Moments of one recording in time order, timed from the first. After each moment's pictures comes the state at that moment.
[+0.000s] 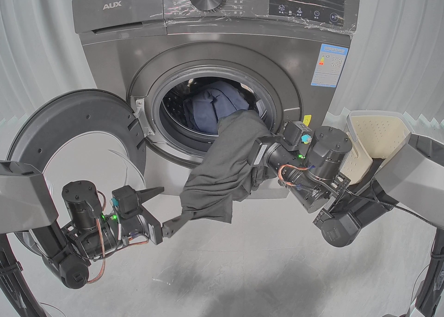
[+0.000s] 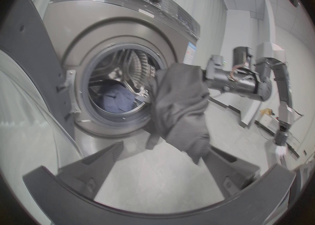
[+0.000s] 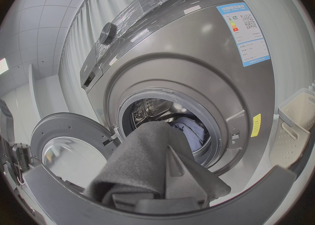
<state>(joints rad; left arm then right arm) -0.38 1.98 -0.30 -1.55 -0.35 0.06 0.66 2.13 -0.98 -1.35 -0.21 0.21</state>
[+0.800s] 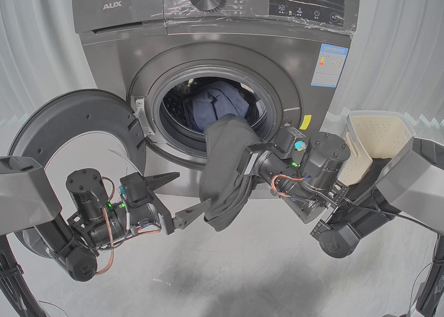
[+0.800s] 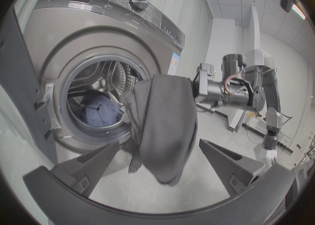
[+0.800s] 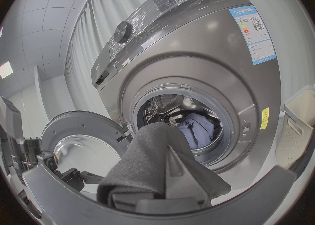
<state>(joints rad) -0.42 1.98 -0.40 -1.55 -0.45 0.03 0.73 2.11 -0.94 -1.35 -0.20 0.21</state>
